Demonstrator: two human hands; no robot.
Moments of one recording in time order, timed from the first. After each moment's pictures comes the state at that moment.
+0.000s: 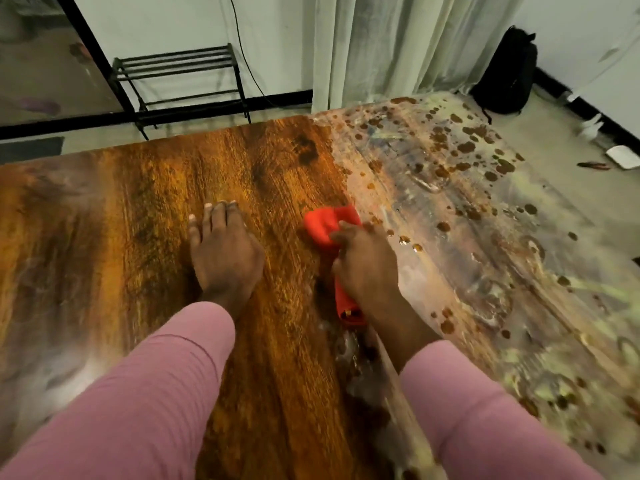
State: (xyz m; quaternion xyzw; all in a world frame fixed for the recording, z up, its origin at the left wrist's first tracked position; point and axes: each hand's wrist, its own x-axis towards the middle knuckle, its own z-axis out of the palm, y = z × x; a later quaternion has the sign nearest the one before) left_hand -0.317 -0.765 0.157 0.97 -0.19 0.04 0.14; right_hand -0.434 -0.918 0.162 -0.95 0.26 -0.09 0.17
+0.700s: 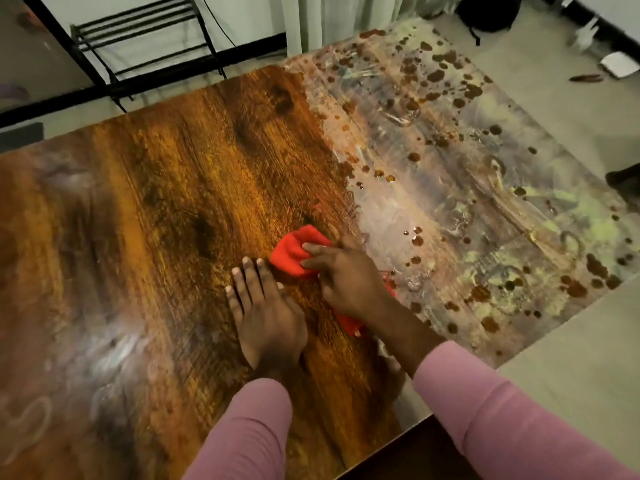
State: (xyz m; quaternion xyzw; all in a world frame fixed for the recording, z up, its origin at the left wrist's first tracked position) left_hand -0.503 -0.702 0.149 0.97 -0.17 -0.08 0.13; right_hand -0.538 -0.843 0.172 -0.96 0.13 -0.04 0.24
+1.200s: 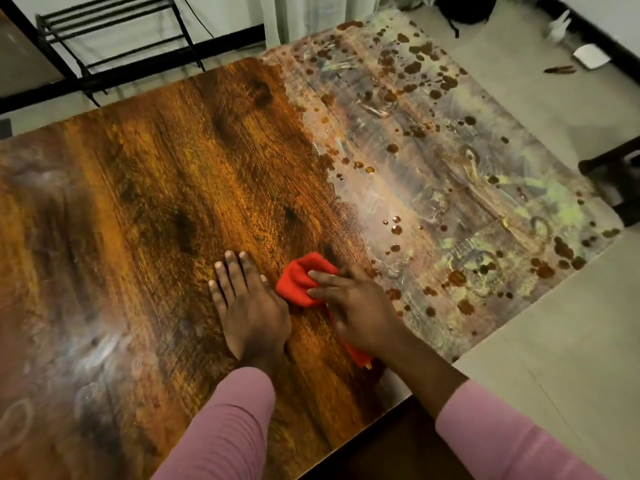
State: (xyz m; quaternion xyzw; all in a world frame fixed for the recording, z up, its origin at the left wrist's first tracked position) left_hand -0.503 -0.703 0.149 0.97 -0.18 -0.06 0.13; right_hand -0.608 -0.831 0.171 -0.96 0.13 -0.04 0.25
